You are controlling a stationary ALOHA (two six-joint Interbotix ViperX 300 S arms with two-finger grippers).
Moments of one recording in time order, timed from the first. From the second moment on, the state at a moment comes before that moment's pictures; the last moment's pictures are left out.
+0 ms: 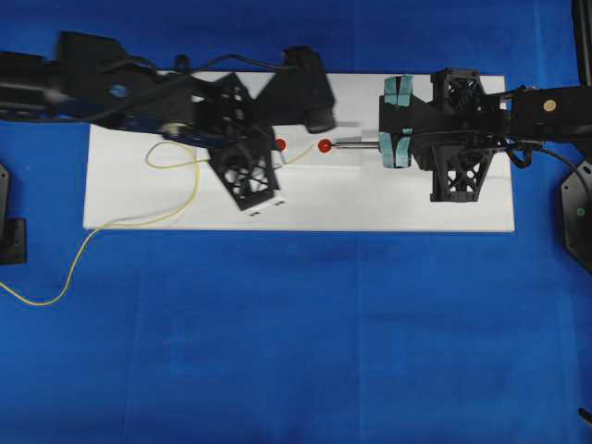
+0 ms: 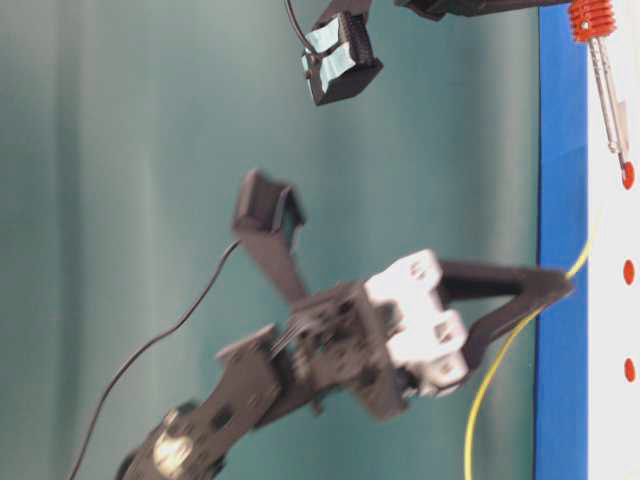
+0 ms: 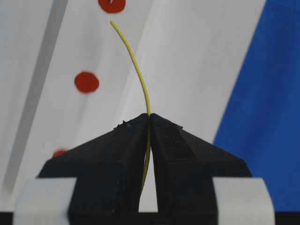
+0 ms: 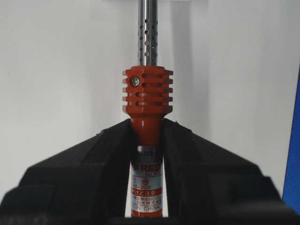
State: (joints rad) left arm 0.11 0.10 0.34 0.01 0.57 -0.23; right arm -0.19 -0.18 0.81 -0.19 0.54 0.10
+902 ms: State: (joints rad) left arm 0.11 -0.17 0.62 0.01 0.38 -0.24; right arm -0.19 -0.27 0.83 -0.20 0.54 0.10
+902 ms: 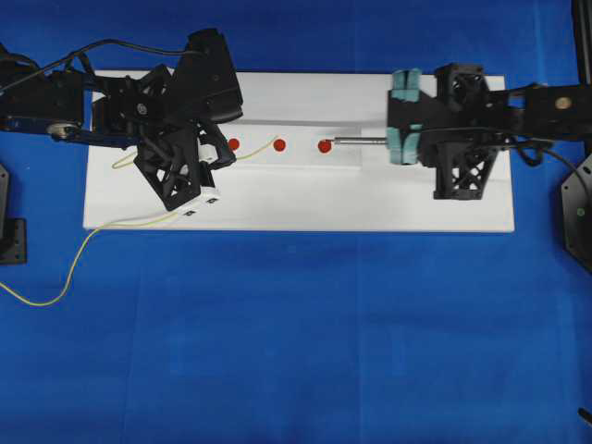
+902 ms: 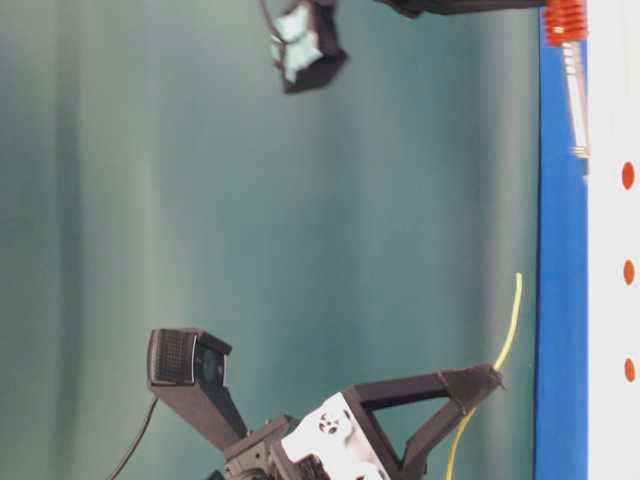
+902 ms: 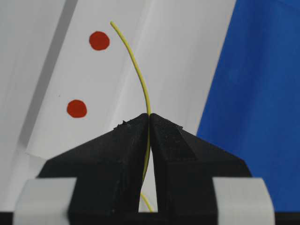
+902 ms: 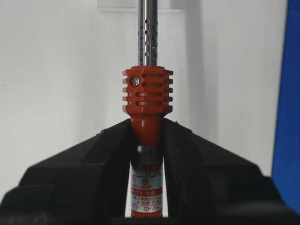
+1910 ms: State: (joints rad) left arm 0.08 -0.25 0.71 0.01 0.29 -0.27; right arm -0.18 -0.62 1.02 -0.15 0.46 0.19
